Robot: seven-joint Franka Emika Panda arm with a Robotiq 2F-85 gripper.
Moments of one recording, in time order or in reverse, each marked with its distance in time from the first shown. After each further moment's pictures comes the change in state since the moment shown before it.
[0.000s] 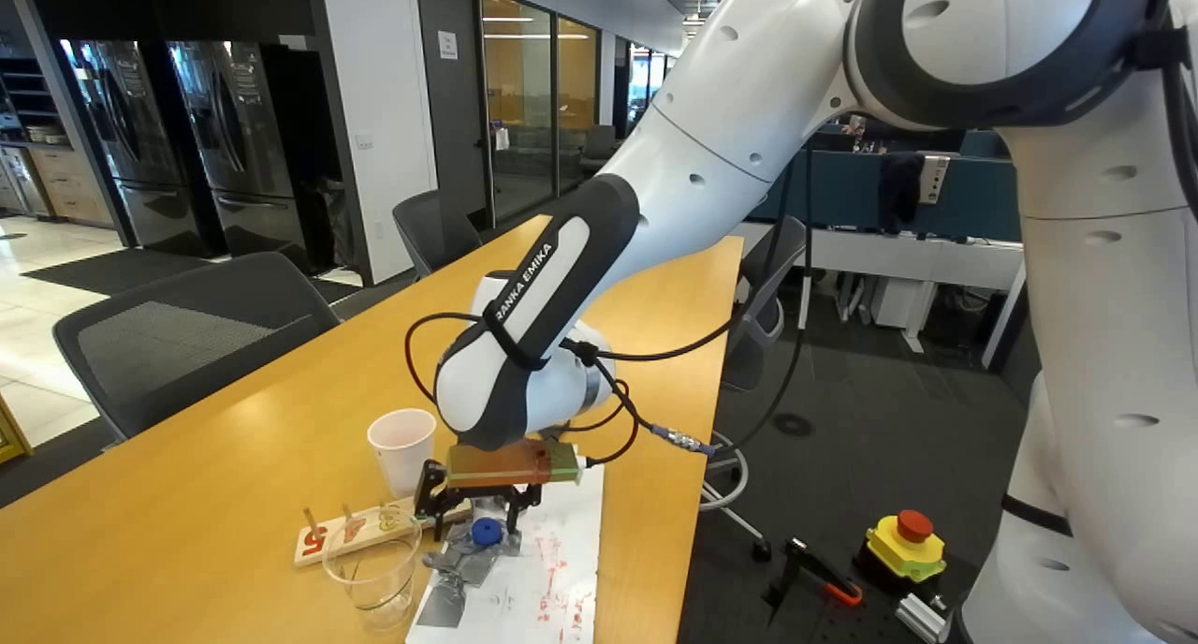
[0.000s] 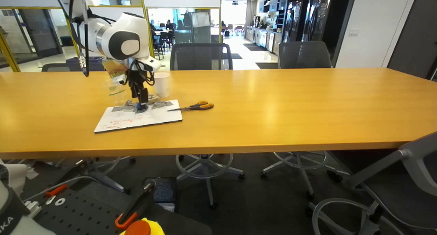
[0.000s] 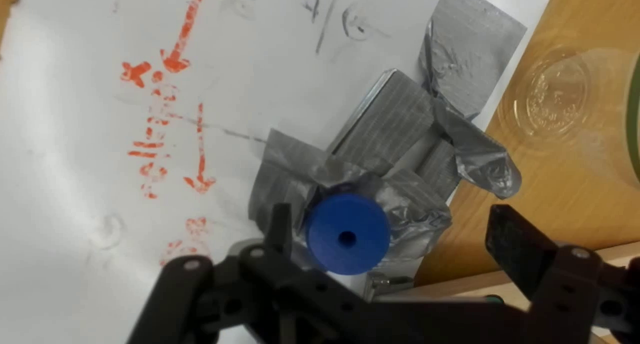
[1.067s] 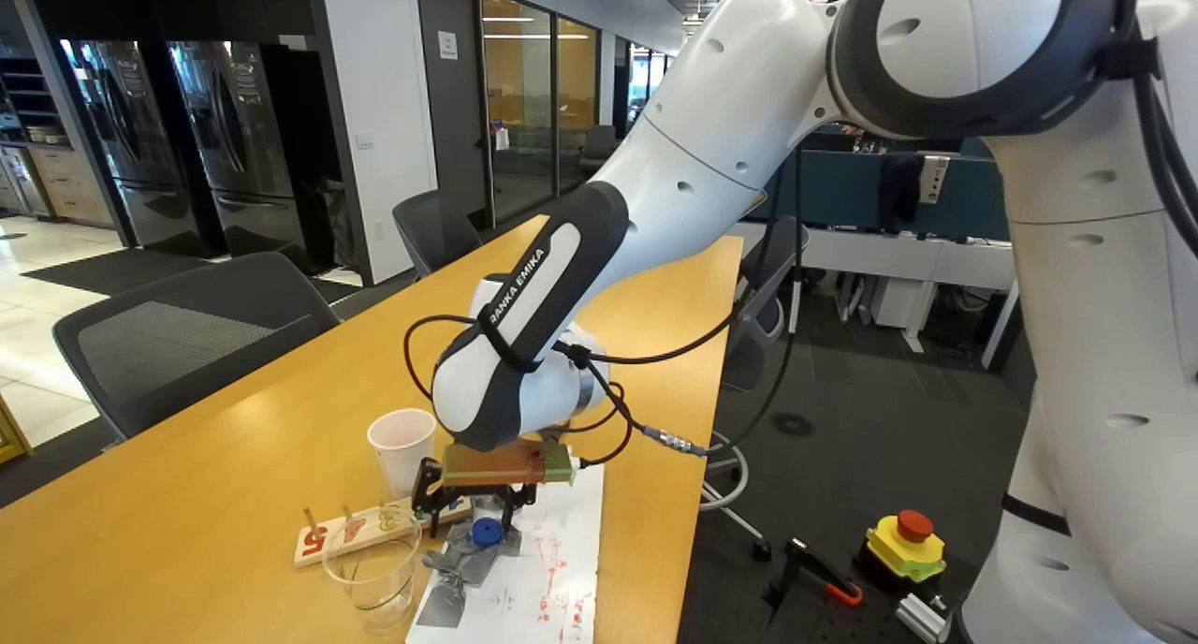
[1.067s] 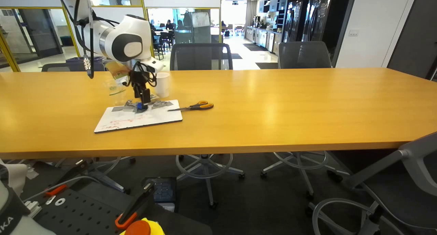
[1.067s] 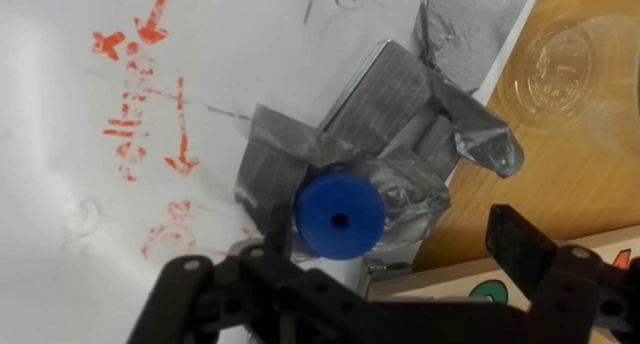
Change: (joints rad) arm -0.013 0.033 0.005 0.029 0.001 0.018 -0.001
